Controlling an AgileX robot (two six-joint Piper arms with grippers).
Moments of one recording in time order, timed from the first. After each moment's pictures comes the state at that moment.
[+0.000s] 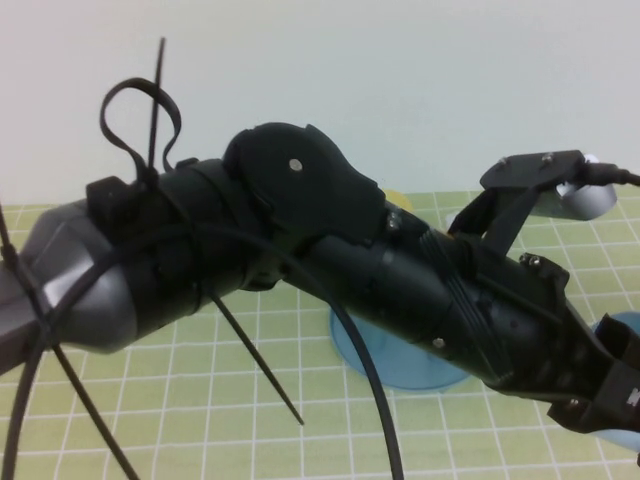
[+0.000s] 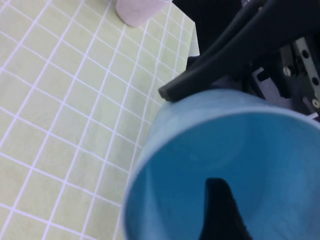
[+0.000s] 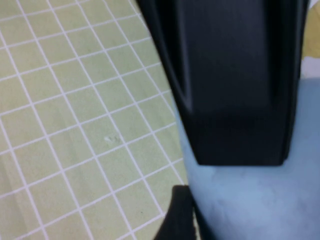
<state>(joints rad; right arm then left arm) 0.07 0.79 -0.71 0.73 1.05 -1.33 -0.84 1.60 -1.39 -1.13 0.94 0.67</state>
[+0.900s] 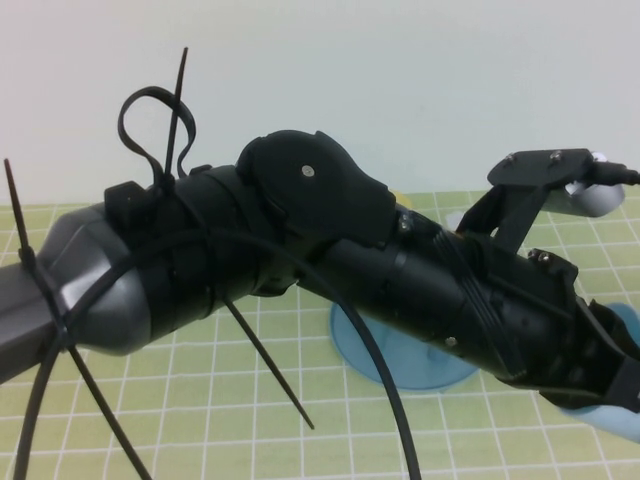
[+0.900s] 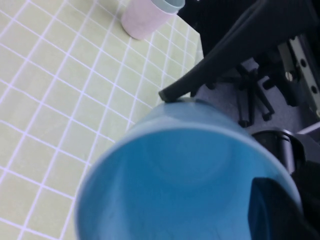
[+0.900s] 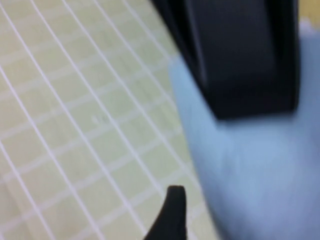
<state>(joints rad) 0.07 0.80 -0.71 0.66 1.03 -1.22 -0.84 1.61 -1.39 -1.15 0.88 0.72</state>
